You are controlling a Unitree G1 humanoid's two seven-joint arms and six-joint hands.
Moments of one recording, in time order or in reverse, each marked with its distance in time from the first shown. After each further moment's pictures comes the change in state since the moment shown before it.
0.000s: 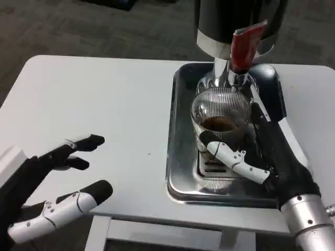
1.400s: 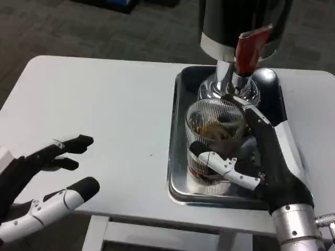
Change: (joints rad) left arm 0.007 0.002 0.037 0.039 -0.028 -0.020 -0.002; right arm 0.025 0.029 0.070 0.049 -0.191 -0.054 -0.221
